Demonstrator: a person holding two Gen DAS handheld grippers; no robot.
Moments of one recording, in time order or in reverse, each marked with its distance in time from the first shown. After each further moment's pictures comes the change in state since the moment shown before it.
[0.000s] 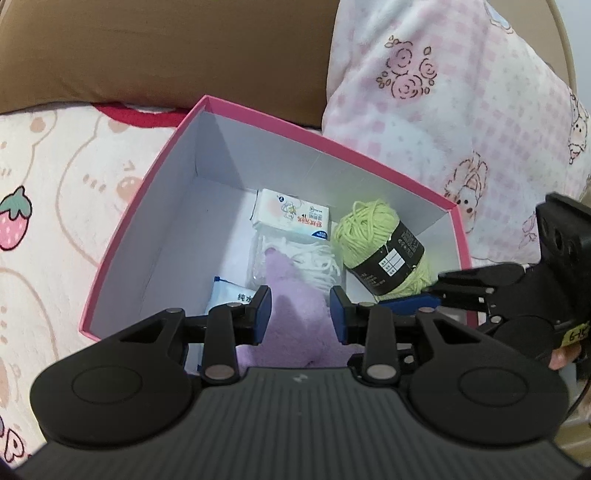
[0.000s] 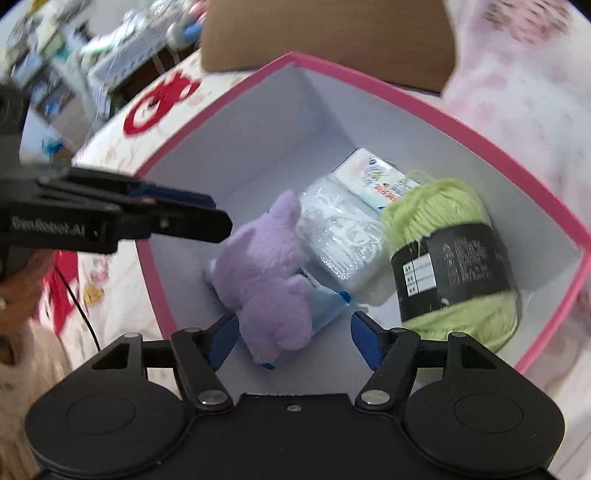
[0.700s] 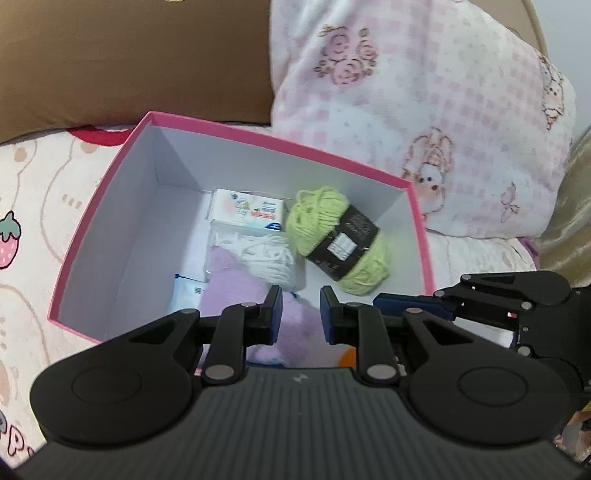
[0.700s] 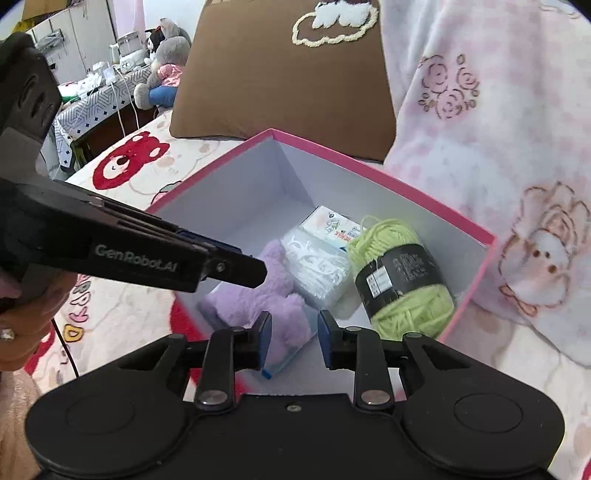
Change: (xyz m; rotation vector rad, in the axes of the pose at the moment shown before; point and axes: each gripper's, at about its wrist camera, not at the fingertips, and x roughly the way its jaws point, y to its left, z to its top) left arm -0.014 -0.057 -0.005 0.104 0.027 0.002; right arm -0.059 0.052 -0.035 -0.019 -0.230 -0.247
